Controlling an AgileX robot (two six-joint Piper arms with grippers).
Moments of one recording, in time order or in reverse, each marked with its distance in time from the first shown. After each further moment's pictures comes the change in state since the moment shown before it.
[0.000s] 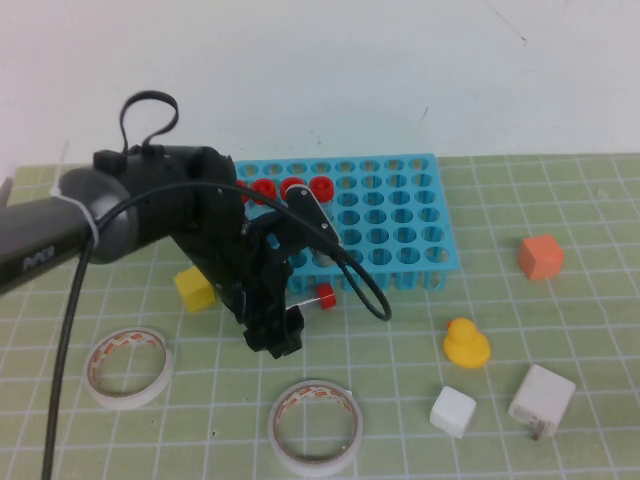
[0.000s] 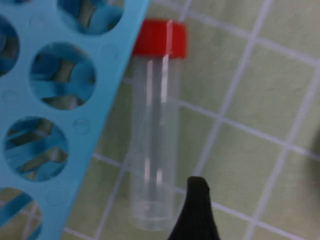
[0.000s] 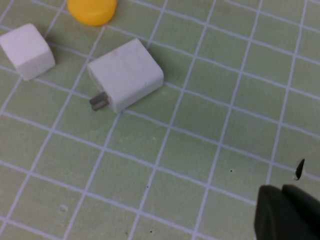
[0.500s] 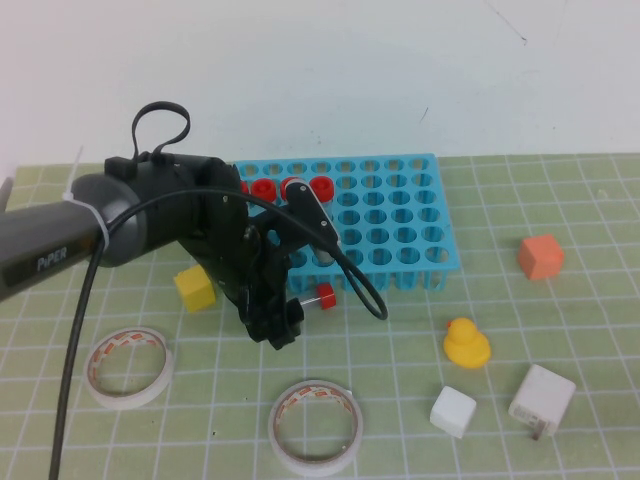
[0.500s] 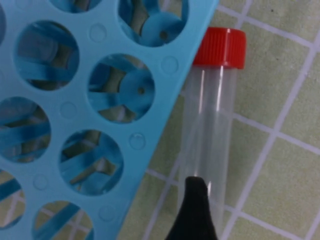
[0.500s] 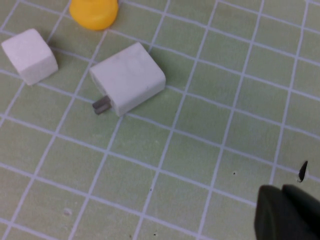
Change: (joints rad) right arm 0.000 0.000 0.000 0.014 -0.002 0.000; left arm 0.000 0.032 -0.002 0.060 -0.103 -0.027
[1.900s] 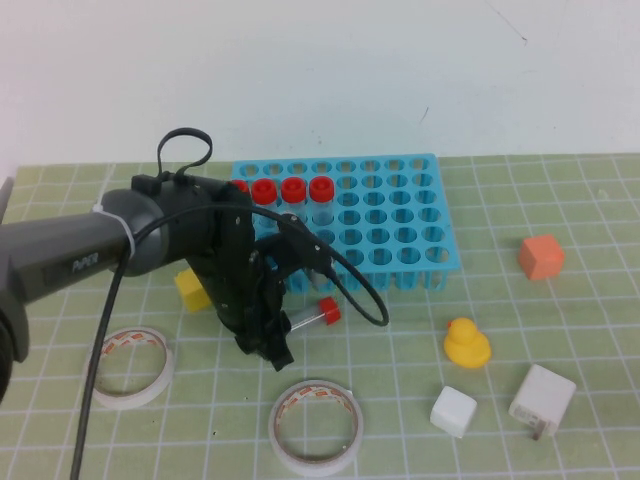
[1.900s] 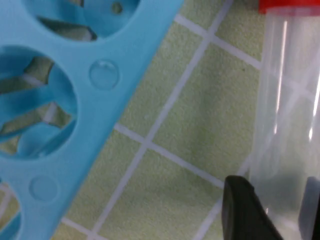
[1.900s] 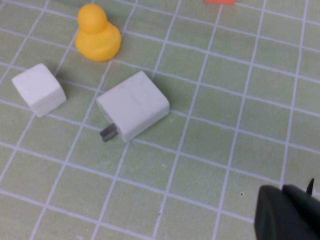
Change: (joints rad) right arm 0.000 0.000 0.000 0.068 -0.038 0.000; left arm 0.000 0.080 -0.008 0.066 0.058 -0.165
